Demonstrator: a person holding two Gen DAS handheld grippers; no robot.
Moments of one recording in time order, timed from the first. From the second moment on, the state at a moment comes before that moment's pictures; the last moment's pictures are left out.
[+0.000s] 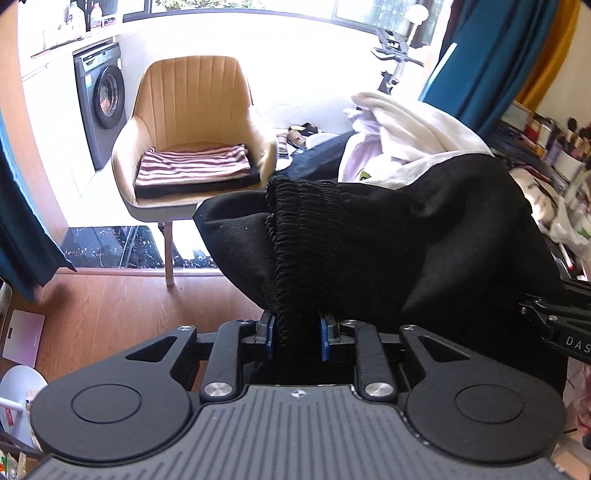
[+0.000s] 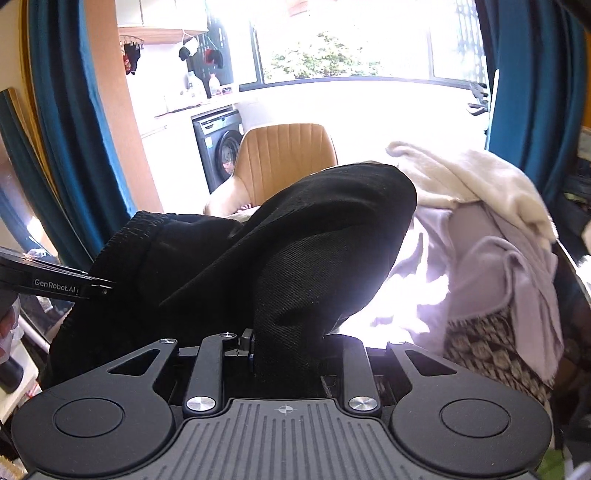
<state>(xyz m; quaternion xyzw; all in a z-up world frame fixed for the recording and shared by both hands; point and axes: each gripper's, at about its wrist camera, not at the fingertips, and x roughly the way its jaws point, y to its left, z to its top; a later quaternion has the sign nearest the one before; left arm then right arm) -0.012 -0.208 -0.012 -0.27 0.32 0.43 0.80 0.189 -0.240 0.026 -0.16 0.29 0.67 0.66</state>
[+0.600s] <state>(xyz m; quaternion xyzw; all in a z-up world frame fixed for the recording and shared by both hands) -0.022 0.013 -0.037 -0.30 0.31 0.40 0.81 0.196 -0.024 0.022 -0.19 0.28 0.65 0.68</state>
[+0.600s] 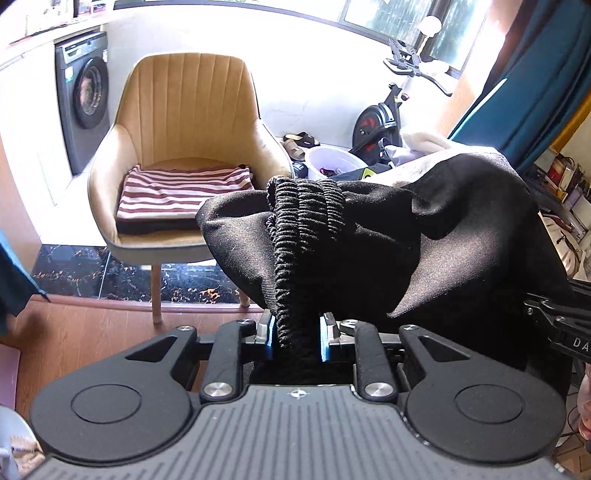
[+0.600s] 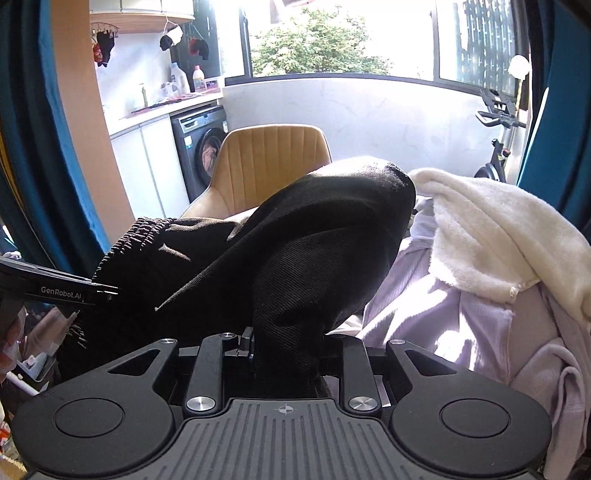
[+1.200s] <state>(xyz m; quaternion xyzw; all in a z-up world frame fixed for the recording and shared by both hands) -0.070 0.258 -0.072 -0.30 0.36 0.33 0.82 0.108 0.198 -0.005 -0.20 0.33 0.57 0.72</state>
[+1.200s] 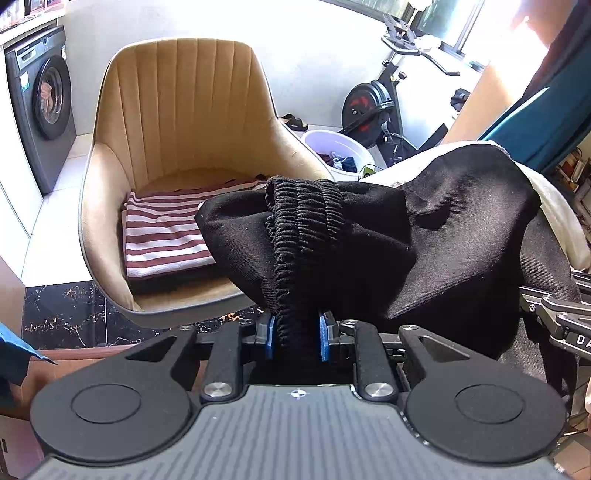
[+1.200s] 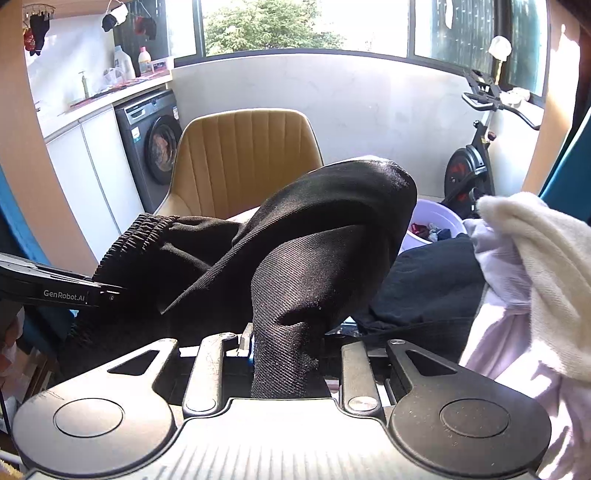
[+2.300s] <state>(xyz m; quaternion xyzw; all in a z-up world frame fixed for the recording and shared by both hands) -0.026 0.651 -0.290 -0.38 0.38 0.48 0.70 0.228 0.706 -0.271 -0.26 0.42 0.66 0.57</state>
